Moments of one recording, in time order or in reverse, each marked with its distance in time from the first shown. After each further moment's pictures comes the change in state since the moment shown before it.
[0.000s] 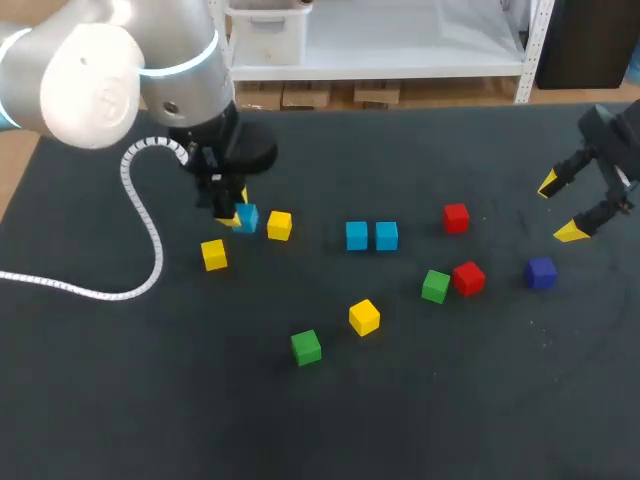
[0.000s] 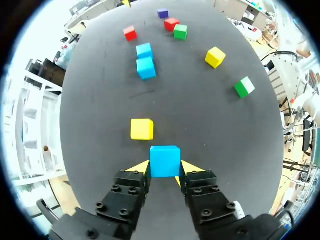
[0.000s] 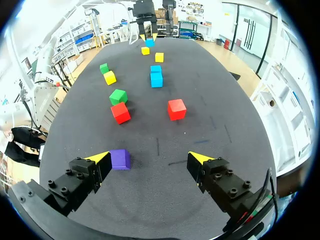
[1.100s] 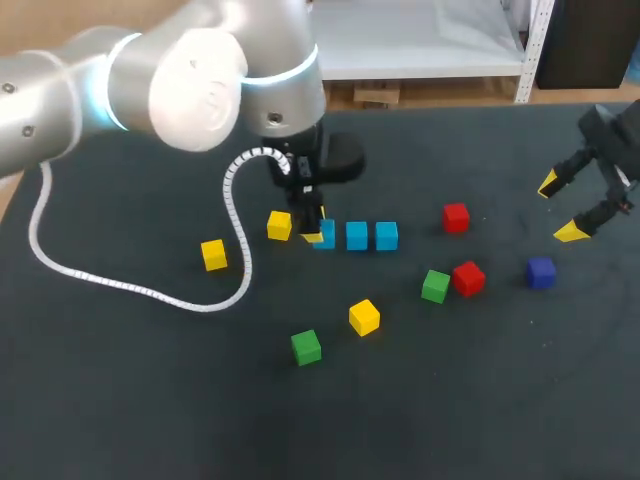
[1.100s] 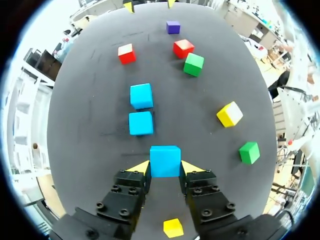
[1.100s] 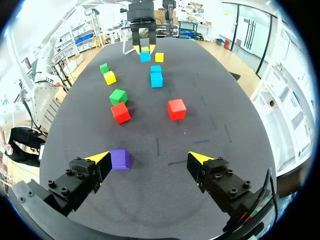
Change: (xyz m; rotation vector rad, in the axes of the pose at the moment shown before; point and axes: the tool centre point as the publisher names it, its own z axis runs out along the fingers) left arm -0.108 0.002 0.034 0.083 -0.036 -0.130; right arm 0.000 0.000 0.000 0.000 0.000 0.000
